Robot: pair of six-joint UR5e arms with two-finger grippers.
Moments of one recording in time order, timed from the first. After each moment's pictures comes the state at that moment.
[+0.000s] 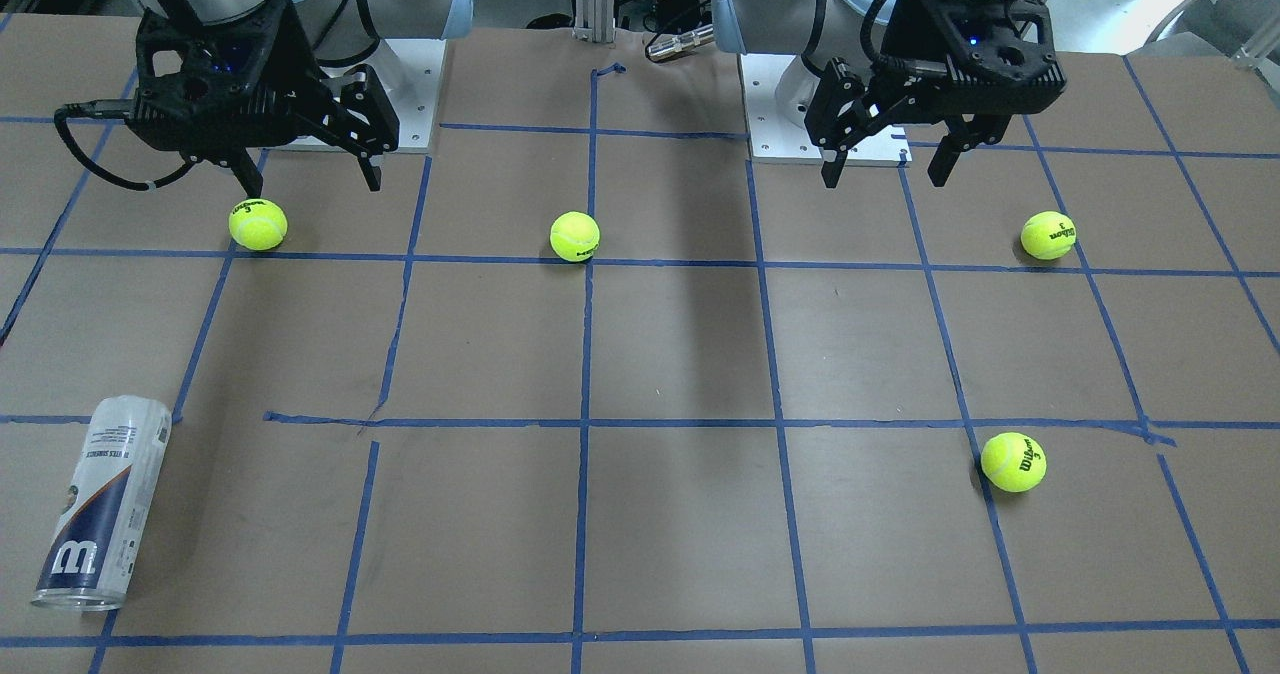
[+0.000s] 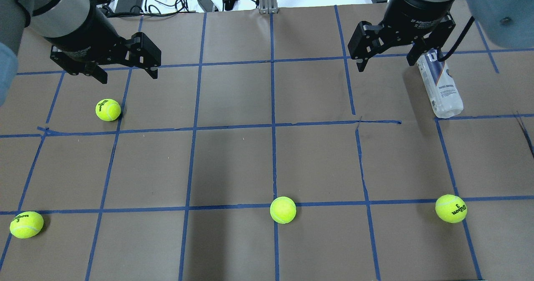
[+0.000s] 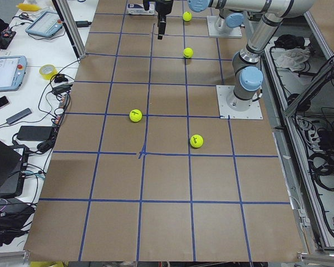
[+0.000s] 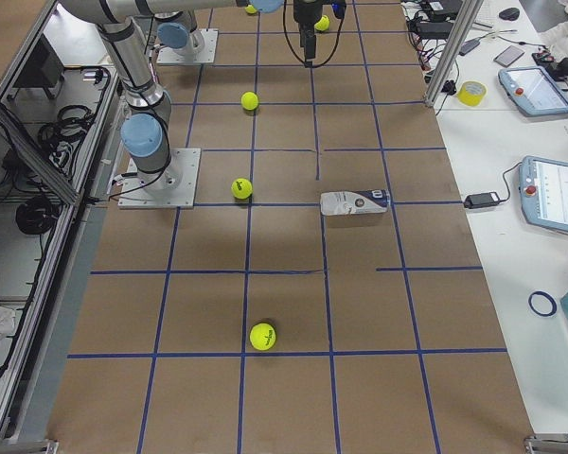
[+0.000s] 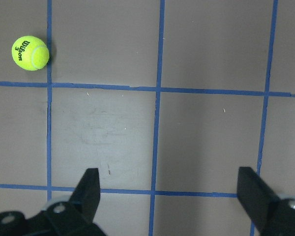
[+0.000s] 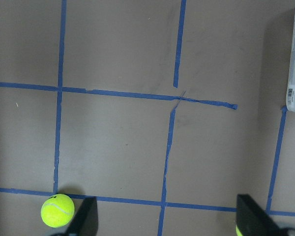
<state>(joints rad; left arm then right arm) -1.57 -1.46 -1.62 -1.49 1.57 -0.06 1.62 -1.58 1.50 -1.54 -1.56 -0.04</state>
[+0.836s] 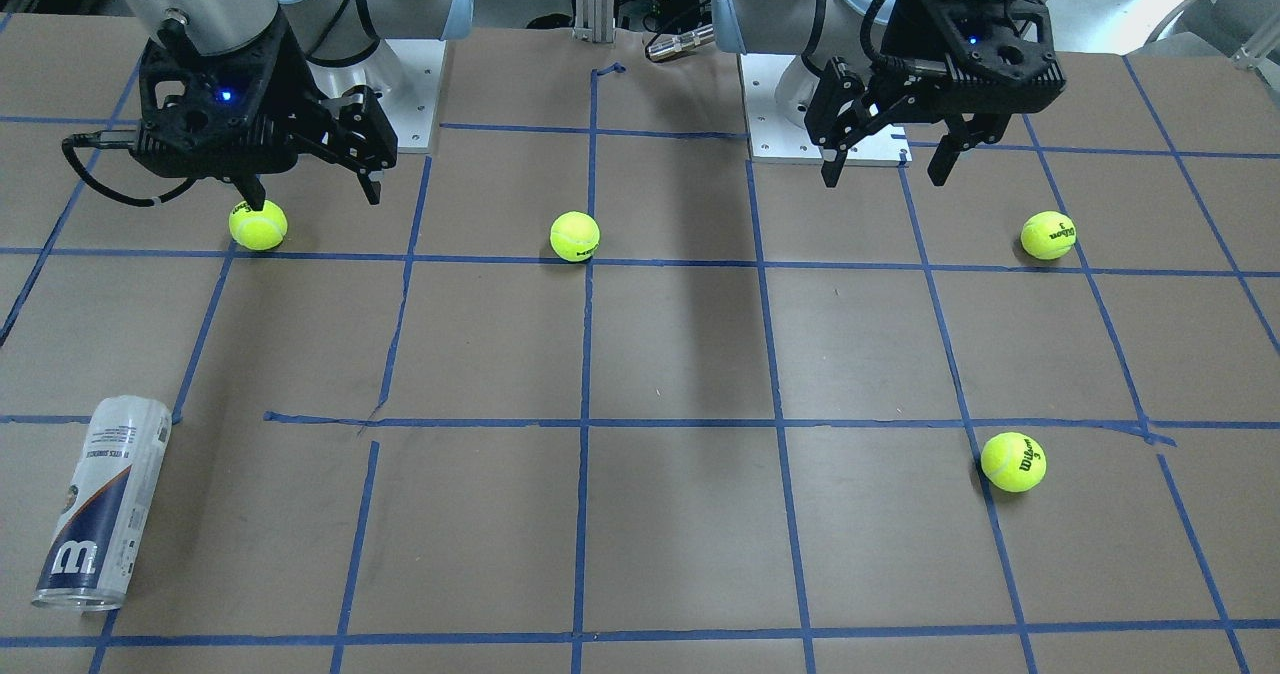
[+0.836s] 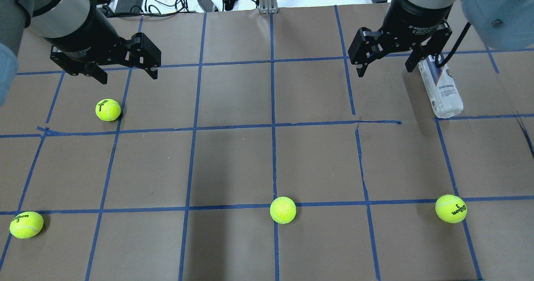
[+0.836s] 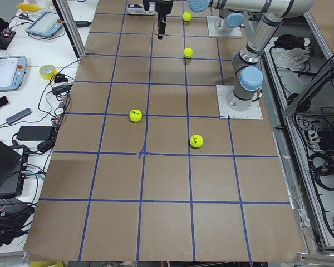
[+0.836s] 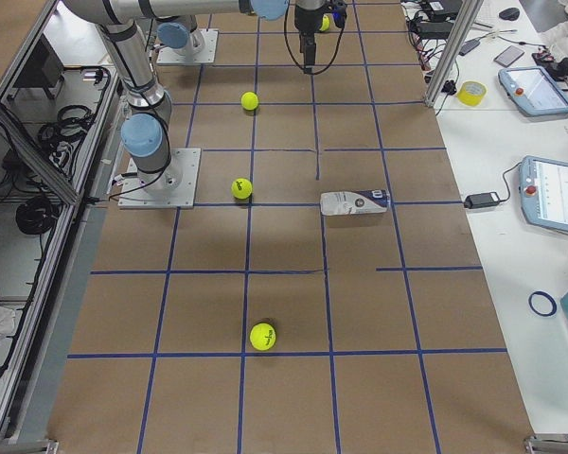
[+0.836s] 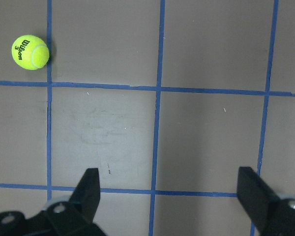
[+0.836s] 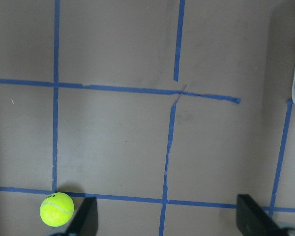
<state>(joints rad) -1.57 -1.46 -1.62 -1.49 1.57 -0.06 1.61 -1.56 1.50 -1.54 -1.55 -0.04</state>
